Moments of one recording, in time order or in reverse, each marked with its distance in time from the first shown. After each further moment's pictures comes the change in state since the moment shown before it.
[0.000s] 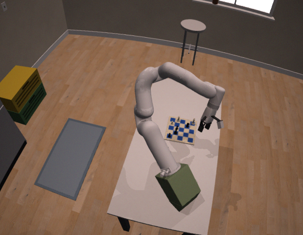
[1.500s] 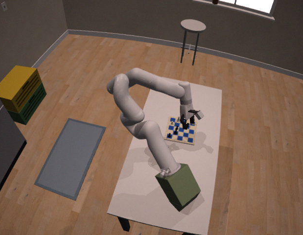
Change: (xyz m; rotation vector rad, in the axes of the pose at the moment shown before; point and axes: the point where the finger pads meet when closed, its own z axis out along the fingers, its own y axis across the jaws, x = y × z) arm -0.105 0.010 0.029 0.257 0.366 -0.060
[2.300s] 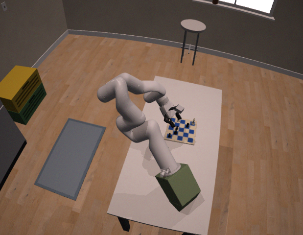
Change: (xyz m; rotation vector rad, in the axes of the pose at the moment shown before) arm -0.093 0.005 -0.010 0.204 0.365 -0.036
